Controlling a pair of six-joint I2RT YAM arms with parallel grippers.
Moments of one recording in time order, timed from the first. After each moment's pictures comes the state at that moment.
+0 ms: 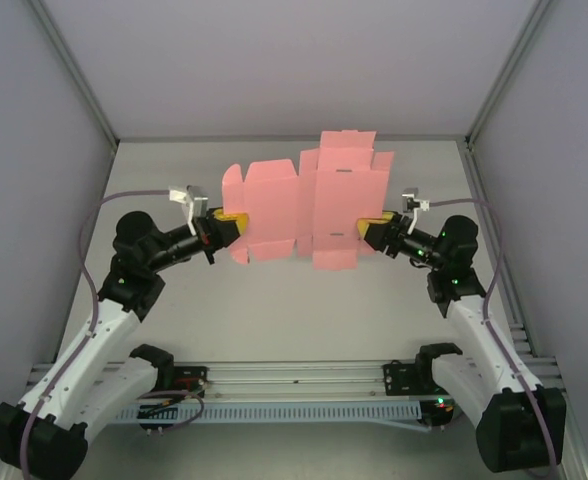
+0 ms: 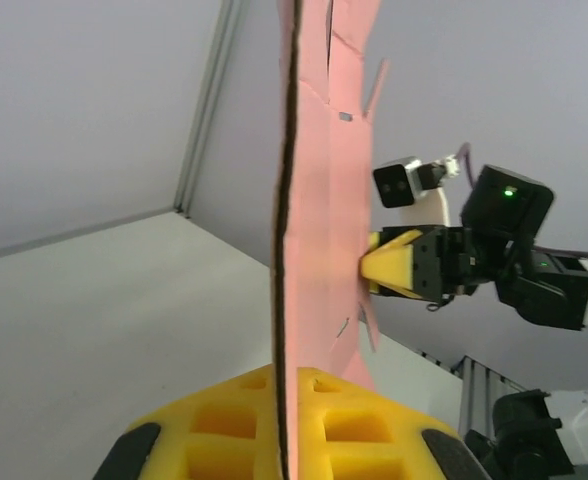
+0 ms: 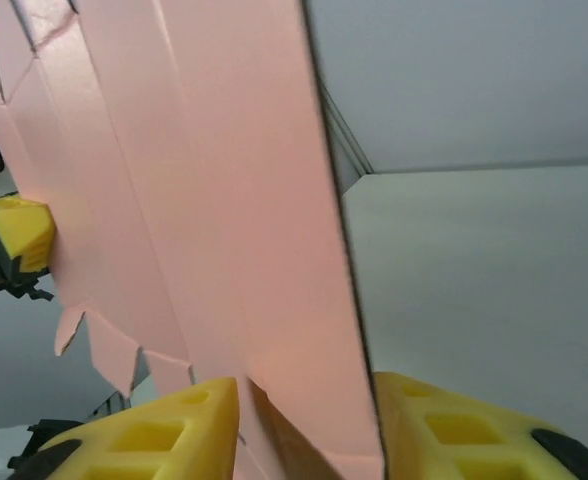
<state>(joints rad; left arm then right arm) -0.41 0.82 0.72 0.15 0.71 -0.36 0.12 0.86 0.52 0.31 -0.95 0.50</state>
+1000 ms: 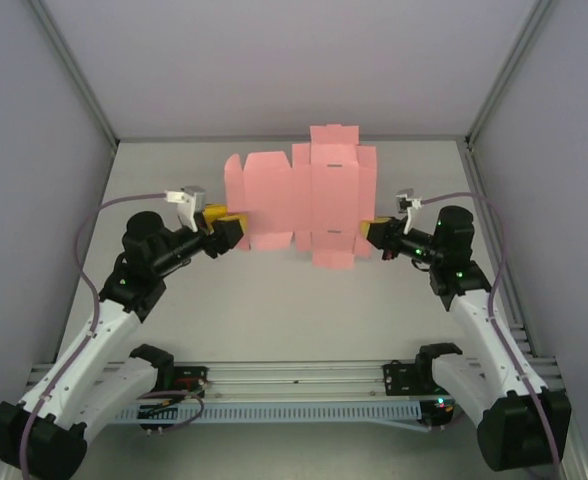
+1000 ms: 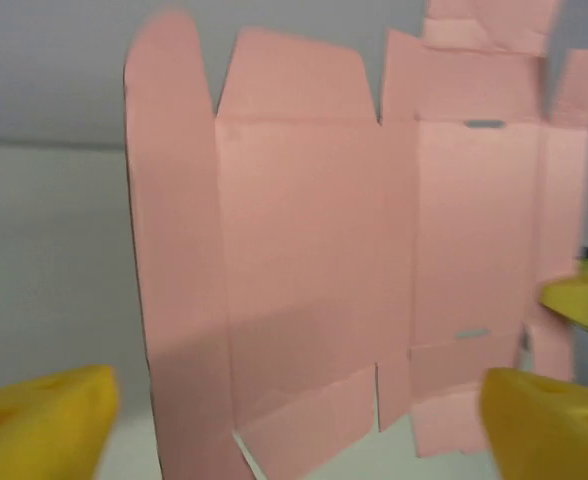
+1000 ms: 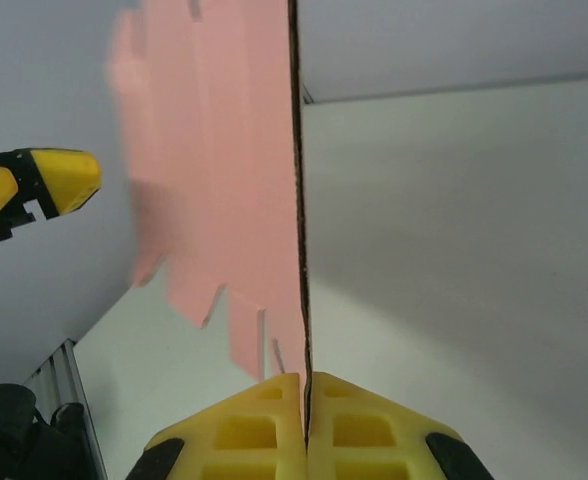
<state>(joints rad) -0.42 0.82 0.71 -0.13 0.28 -0.39 0.17 0.94 0.63 -0.09 -0.84 0.26</state>
